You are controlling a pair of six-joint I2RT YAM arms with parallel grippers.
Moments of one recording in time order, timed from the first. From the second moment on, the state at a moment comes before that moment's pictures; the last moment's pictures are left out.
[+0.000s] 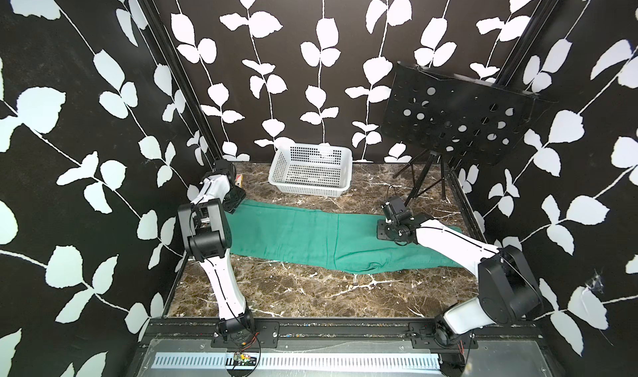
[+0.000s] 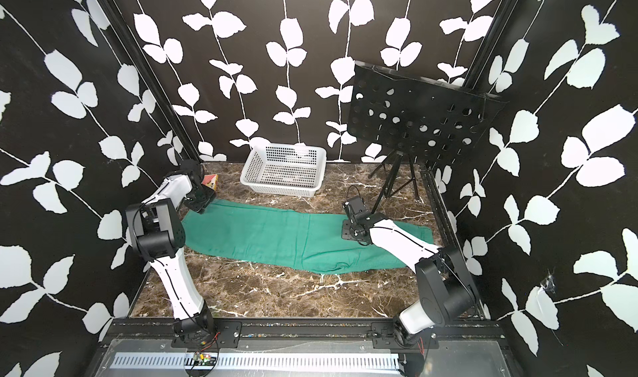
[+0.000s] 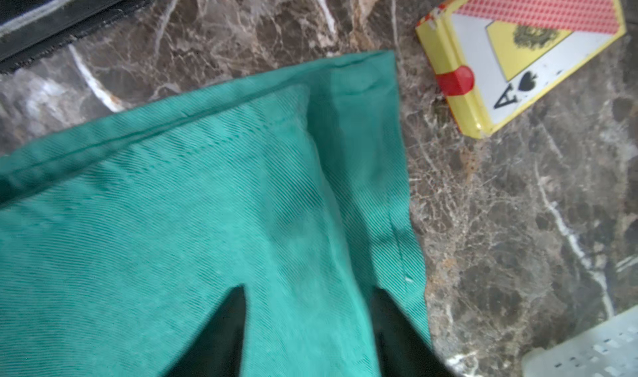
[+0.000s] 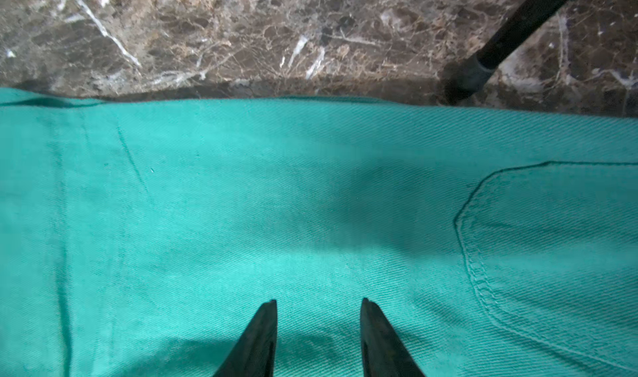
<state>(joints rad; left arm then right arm) 0.19 2.09 1.68 -0.84 -0.09 -0.87 0.50 1.51 0.96 -0.55 0.09 0.51</state>
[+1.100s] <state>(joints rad) 0.13 1.95 1.33 -0.96 -0.17 -1.07 0.75 1.45 0.83 -0.88 -0.15 0.61</state>
